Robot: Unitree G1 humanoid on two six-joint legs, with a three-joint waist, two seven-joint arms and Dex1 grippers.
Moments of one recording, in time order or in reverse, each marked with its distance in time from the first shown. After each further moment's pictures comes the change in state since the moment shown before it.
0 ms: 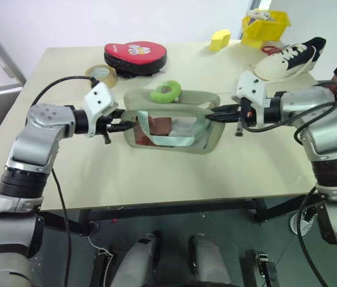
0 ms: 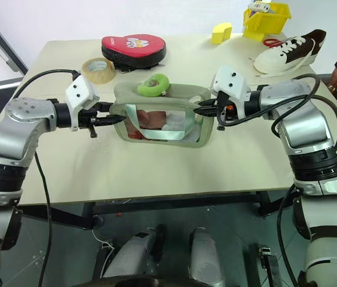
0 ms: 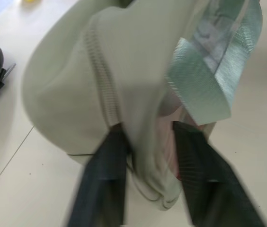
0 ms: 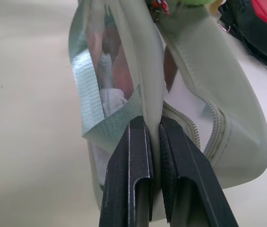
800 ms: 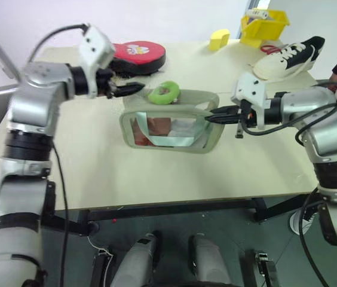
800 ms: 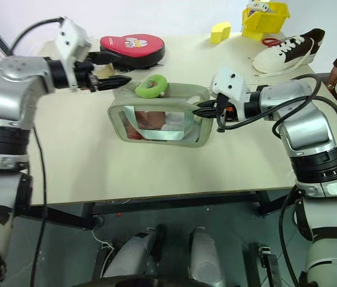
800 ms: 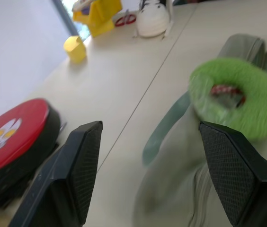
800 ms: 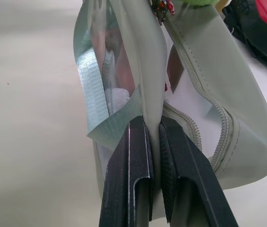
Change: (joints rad) left arm -0.310 -0.013 0.032 0.244 -0.023 -0.021 -0.007; right arm 0.014 -0.018 0.004 -0.044 0.021 0.005 0.005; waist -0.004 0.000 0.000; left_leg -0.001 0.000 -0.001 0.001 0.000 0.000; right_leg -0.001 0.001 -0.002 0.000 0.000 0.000
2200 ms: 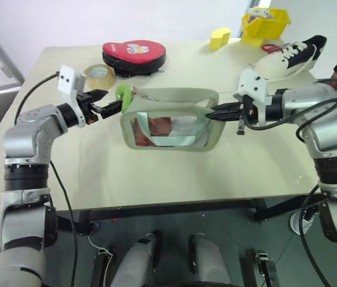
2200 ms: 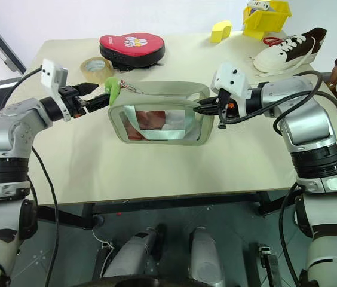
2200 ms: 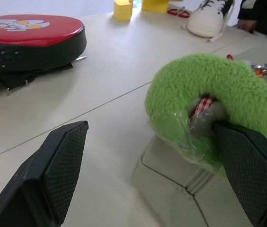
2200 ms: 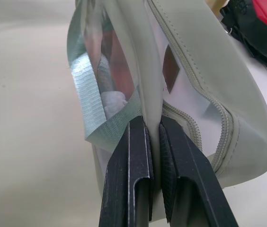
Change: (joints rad) left arm 0.252 -0.136 0.201 -0.005 -0.148 0.163 0.248; right arm -0.034 -0.003 0.009 0.039 0.017 -0.002 0.021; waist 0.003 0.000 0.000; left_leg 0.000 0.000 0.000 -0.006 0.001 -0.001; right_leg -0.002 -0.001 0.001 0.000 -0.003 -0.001
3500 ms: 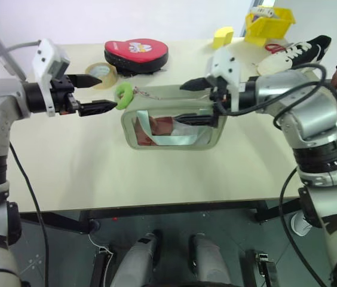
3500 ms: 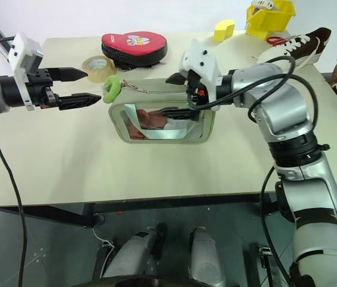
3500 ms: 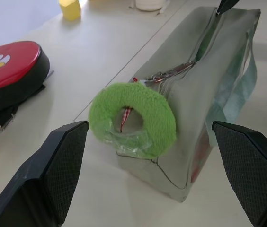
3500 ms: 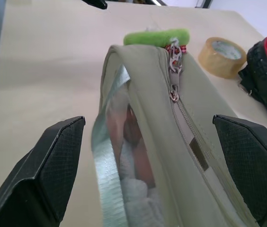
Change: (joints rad) left arm -0.017 0.303 -0.041 -0.248 -0.046 0.114 -0.297; right arm -0.169 0.155 0.108 0.008 0.084 0.062 -0.113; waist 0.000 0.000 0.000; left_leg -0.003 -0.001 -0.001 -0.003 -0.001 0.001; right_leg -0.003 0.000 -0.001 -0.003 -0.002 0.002
